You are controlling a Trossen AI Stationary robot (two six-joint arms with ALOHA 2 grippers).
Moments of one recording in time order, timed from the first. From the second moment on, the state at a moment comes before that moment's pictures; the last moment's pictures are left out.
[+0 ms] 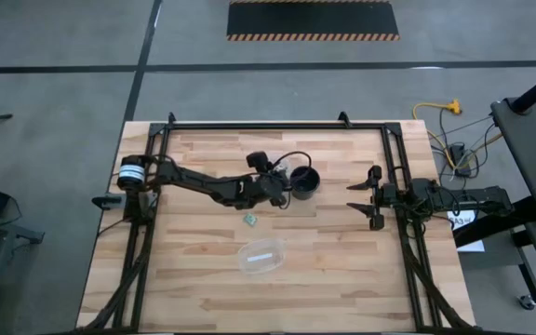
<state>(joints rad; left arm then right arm) 0.01 1.86 1.17 0.10 -0.81 0.22 0.05 0.02 0.01 0.03 0.11 -0.05</state>
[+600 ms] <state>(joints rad) -0.17 1.67 1.18 -0.07 -0.71 0.04 0.05 0.02 0.01 0.03 0.11 -0.05</state>
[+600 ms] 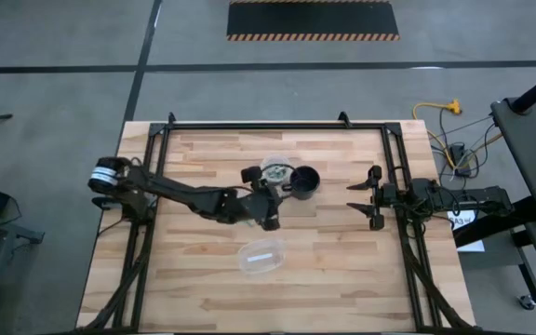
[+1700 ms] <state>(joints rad) -0.17 1.60 1.16 -0.64 -0.24 -0.65 0.05 0.02 0.01 0.03 0.11 -0.05</state>
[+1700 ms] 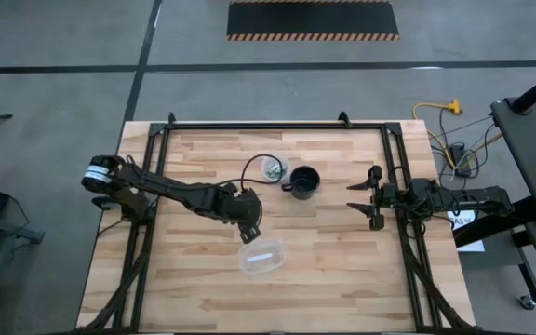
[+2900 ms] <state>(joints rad) -0.11 1.82 1.16 -0.65 -0.21 -0.91 0.05 0.04 0.01 0.03 0.11 -0.06</state>
